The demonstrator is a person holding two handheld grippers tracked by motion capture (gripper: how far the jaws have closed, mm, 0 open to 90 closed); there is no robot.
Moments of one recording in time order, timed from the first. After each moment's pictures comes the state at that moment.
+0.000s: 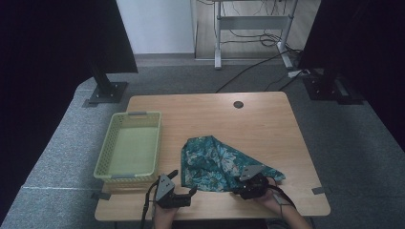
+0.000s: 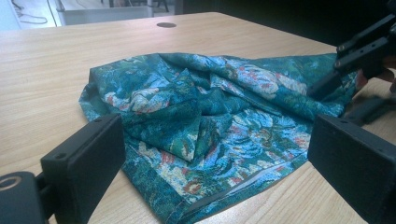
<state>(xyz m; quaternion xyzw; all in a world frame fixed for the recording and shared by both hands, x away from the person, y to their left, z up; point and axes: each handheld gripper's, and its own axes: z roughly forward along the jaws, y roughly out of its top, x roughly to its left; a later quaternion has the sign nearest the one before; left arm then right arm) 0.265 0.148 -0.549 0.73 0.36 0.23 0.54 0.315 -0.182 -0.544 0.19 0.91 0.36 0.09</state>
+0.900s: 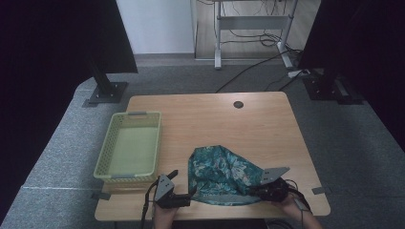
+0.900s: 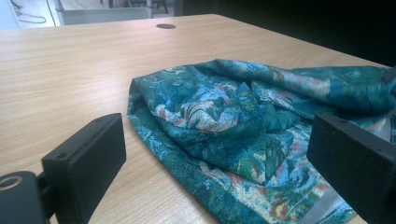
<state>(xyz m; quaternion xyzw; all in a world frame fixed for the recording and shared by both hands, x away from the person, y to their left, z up) 0.264 0.149 -0.549 0.72 0.36 0.23 0.54 0.293 -0.235 -0.520 0.19 0.89 0.41 0.05</state>
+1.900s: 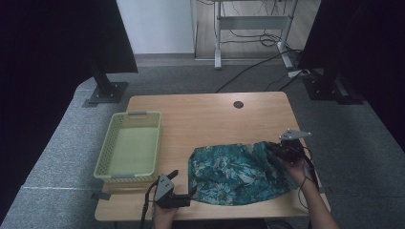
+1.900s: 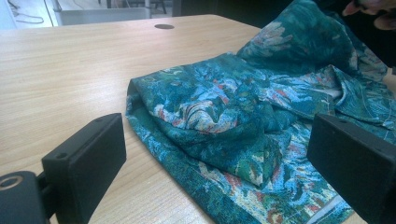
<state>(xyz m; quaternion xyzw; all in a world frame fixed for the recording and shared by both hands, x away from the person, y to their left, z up) 0.265 0.149 -0.549 0.72 0.36 0.22 0.55 0.387 -0.292 -0.482 0.39 0.80 0.41 0.20</state>
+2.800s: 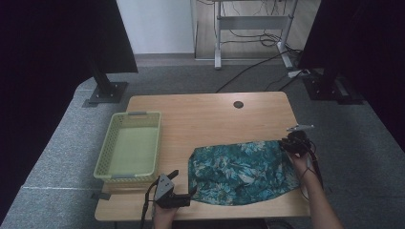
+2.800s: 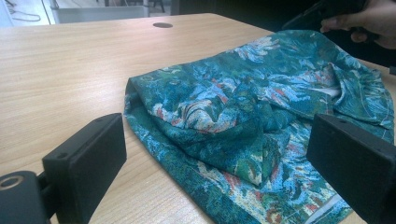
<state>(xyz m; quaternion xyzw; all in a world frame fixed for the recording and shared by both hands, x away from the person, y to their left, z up) 0.266 0.149 -0.549 0.73 0.36 0.22 0.55 0.433 -0.336 -0.520 0.50 0.78 0.30 0.21</state>
